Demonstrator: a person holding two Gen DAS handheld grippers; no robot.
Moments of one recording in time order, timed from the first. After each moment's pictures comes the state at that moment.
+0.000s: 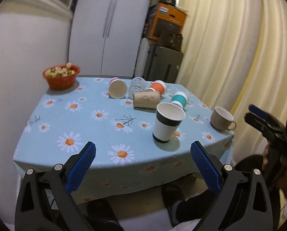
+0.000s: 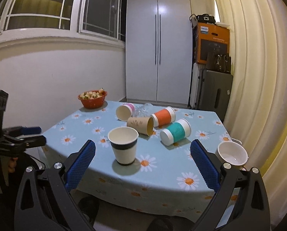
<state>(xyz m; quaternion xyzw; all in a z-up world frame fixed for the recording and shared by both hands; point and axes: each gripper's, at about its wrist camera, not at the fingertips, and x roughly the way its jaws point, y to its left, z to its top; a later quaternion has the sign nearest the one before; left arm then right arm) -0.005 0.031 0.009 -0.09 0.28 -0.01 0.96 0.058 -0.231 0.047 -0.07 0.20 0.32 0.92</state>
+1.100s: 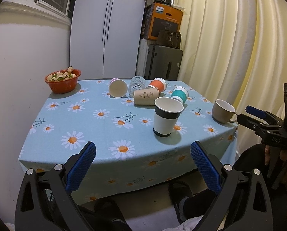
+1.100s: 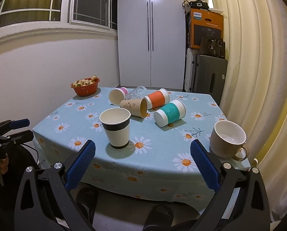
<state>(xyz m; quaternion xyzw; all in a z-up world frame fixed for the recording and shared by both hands) -0.017 0.017 0.002 -0.07 0.28 0.00 0.96 0.060 -0.237 0.025 -0.07 0.25 0.29 0.92</state>
